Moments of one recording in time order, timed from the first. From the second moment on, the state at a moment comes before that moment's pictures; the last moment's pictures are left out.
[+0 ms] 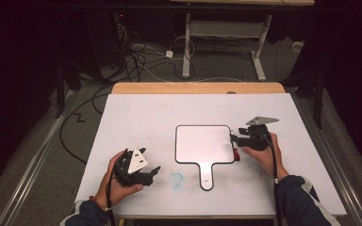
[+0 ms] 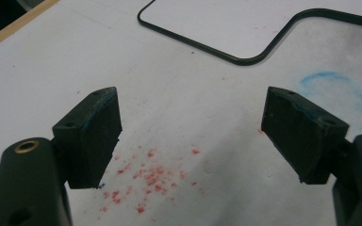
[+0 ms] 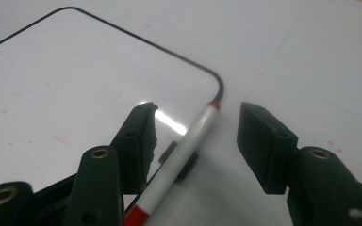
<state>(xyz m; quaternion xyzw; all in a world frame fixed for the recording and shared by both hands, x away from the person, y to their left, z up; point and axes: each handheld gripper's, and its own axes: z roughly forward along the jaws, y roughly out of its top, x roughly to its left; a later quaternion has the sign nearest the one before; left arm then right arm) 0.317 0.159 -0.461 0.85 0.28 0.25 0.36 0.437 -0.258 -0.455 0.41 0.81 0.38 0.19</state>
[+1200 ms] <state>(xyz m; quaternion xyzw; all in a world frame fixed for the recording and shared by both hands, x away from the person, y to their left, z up) 0.312 0.157 -0.462 0.86 0.27 0.27 0.35 0.311 -0.303 -0.429 0.28 0.78 0.46 0.34</state>
